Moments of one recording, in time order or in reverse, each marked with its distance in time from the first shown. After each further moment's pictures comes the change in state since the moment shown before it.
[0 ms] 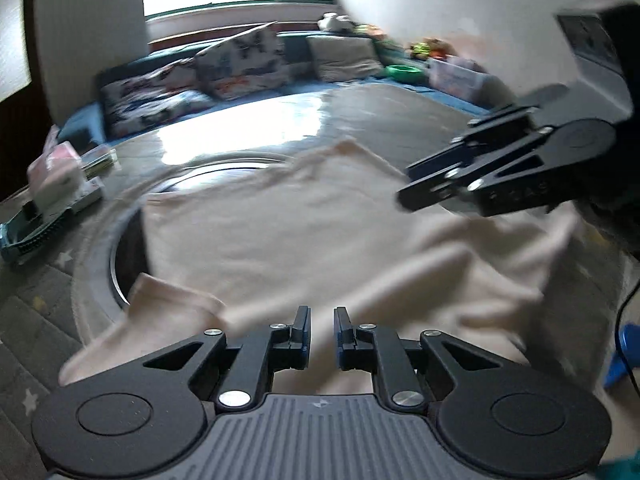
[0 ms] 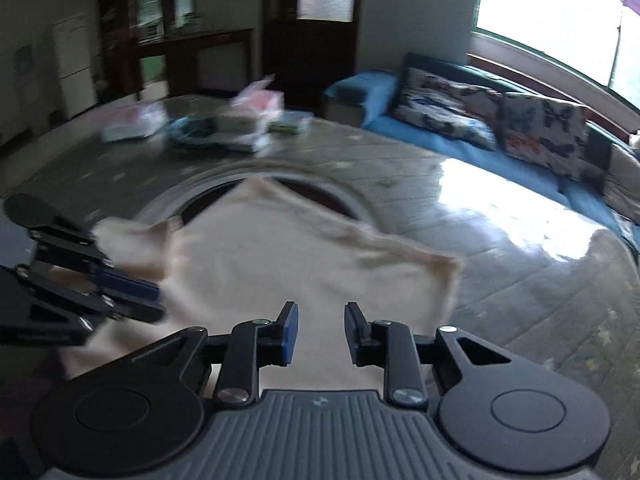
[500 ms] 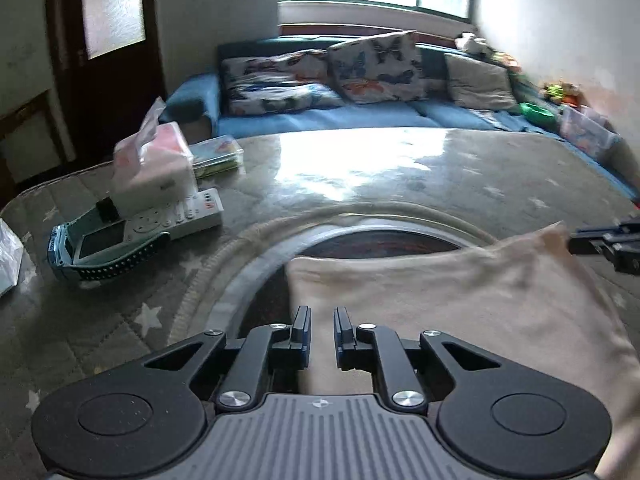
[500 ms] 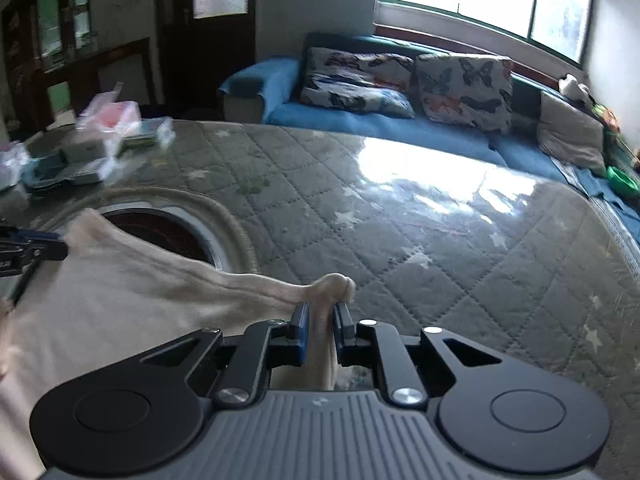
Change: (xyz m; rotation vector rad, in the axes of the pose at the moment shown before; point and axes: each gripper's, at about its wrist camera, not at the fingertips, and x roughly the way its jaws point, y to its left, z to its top) left arm 0.077 0.121 0.067 -0.263 -0.013 0.273; right arm 0.089 -0.104 0.025 0.206 0.005 -0.212
